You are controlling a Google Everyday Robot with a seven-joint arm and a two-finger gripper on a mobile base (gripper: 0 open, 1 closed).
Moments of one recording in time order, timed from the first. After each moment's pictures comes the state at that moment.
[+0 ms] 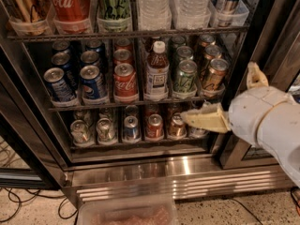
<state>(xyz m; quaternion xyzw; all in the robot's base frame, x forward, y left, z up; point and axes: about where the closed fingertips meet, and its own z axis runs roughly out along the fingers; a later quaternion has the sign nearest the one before) 0.464 -0.150 0.936 -0.31 0.75 -0.04 0.58</state>
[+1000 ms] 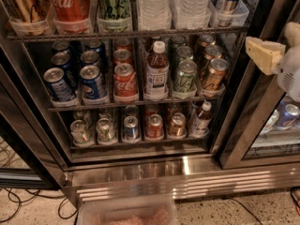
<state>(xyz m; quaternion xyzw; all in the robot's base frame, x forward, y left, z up) 0.515 -0.252 1.031 -0.15 0.70 -0.08 0.69</state>
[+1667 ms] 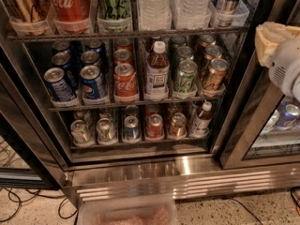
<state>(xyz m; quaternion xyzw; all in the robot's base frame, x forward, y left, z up) 0.519 -0.240 1.042 -0.13 0.70 -0.07 0.70</state>
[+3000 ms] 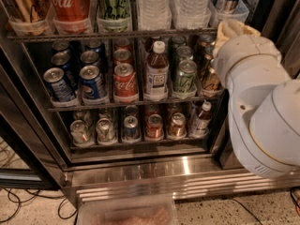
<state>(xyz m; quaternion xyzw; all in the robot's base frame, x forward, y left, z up) 0.546 -0.178 1.040 -0.02 0.68 -0.05 0.73</state>
